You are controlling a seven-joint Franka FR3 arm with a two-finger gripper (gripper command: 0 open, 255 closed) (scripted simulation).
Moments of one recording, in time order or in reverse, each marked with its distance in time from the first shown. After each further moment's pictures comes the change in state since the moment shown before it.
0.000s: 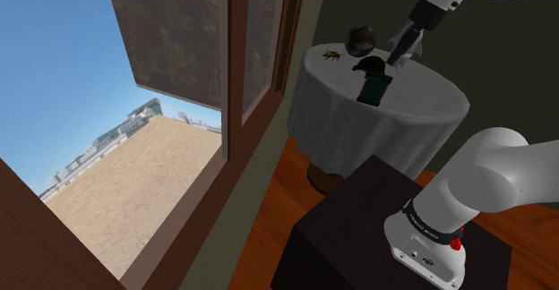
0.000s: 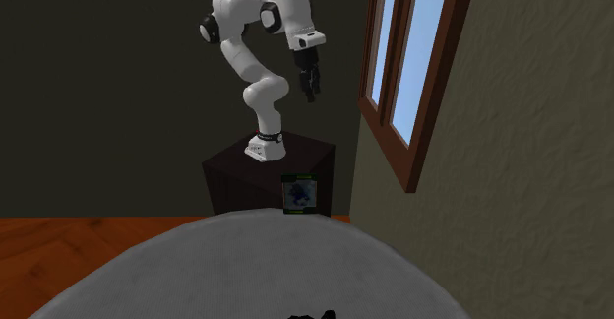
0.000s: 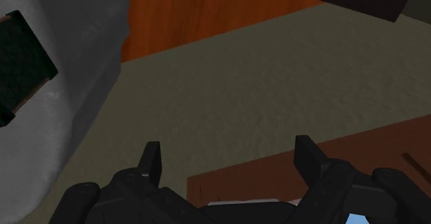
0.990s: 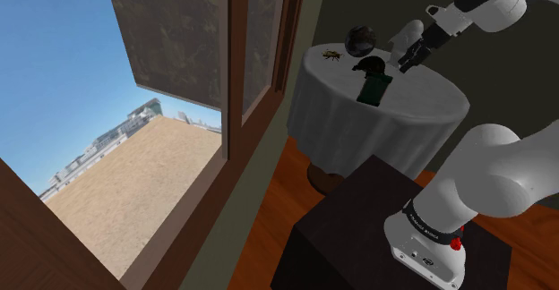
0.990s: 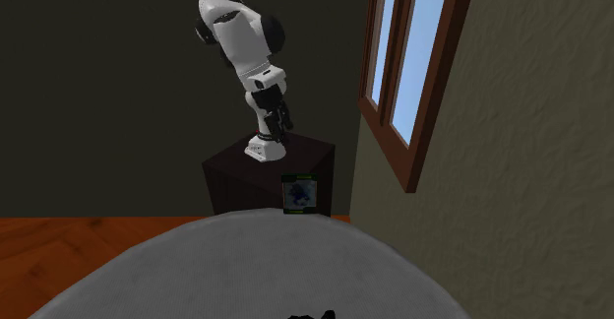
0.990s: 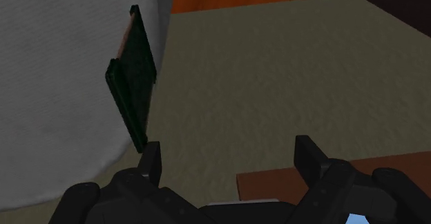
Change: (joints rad) arm 0.183 0.239 -0.592 0.166 0.025 0.218 -0.592
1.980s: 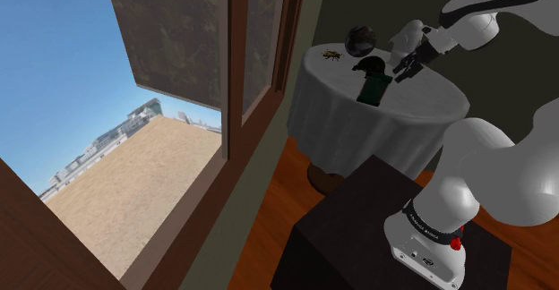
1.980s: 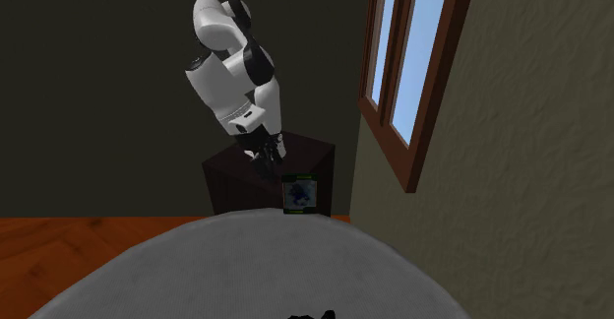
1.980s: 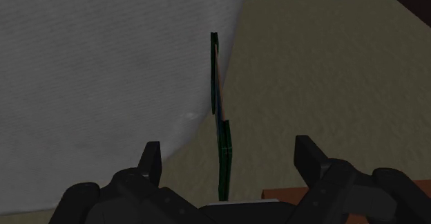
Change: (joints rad) arm 0.491 0.136 -0.604 0.176 0.134 0.104 -0.327
